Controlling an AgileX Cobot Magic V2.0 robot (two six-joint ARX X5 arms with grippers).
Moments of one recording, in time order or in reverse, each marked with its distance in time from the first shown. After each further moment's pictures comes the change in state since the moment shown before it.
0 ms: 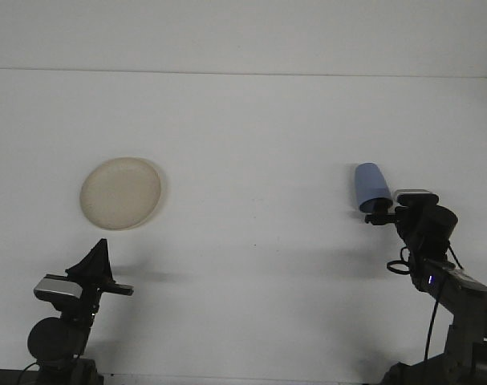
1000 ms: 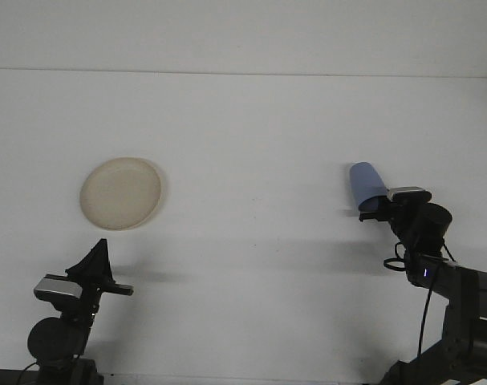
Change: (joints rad) left arm 0.000 0.000 0.000 0.000 0.000 0.000; right arm 0.004 0.092 0.015 0.117 -0.089 0.019
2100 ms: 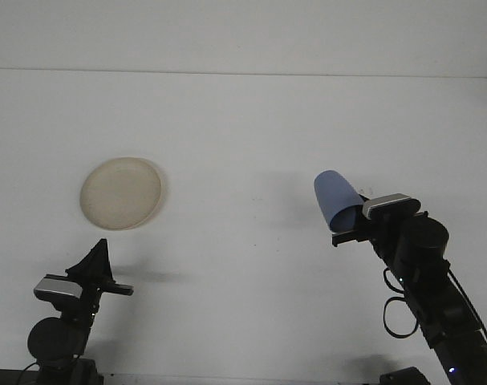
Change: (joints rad) left arm 0.000 0.000 0.000 0.000 0.000 0.000; right arm 0.484 -0.795 0.226 -1.026 0.303 0.076
